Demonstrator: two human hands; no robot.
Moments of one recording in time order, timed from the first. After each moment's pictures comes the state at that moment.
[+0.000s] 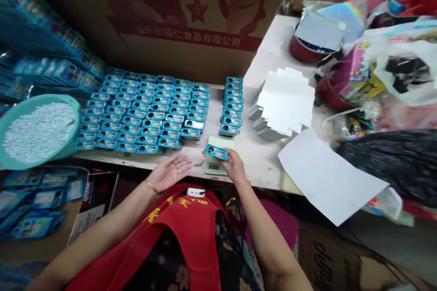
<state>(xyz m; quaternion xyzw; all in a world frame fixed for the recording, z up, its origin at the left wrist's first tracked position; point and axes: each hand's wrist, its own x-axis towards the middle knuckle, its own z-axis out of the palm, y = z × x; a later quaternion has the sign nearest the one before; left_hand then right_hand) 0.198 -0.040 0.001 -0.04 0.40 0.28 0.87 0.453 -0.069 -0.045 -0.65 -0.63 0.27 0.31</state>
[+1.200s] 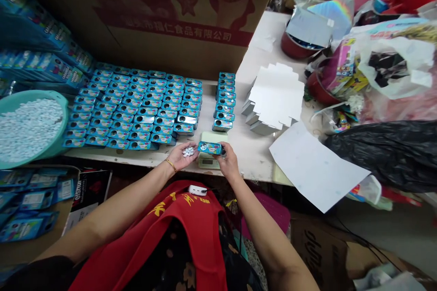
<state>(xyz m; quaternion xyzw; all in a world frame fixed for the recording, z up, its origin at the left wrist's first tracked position) 0.264 -0.011 -0.041 -0.07 0.42 0.31 0.85 0.451 -0.076 -0.031 -0.65 -0.55 0.33 0.41</state>
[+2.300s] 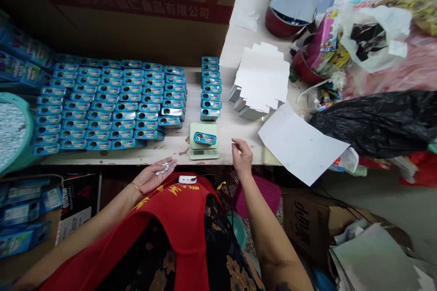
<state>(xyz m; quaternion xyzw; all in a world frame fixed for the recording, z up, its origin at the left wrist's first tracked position) 0.198 -0.072 -0.032 -0.03 0.47 0.25 0.85 0.508 -0.119 -0.031 -0.75 -0.46 0.20 0.44</state>
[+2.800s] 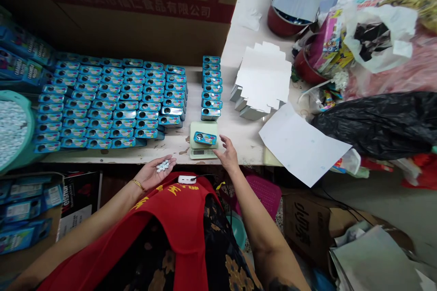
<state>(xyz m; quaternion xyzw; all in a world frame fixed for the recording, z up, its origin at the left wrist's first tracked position) 0.203 -0.065 -0.030 -0.08 0.48 0.25 0.83 0.485 -0.107 -0.064 -0.69 -0.48 0.36 0.41</state>
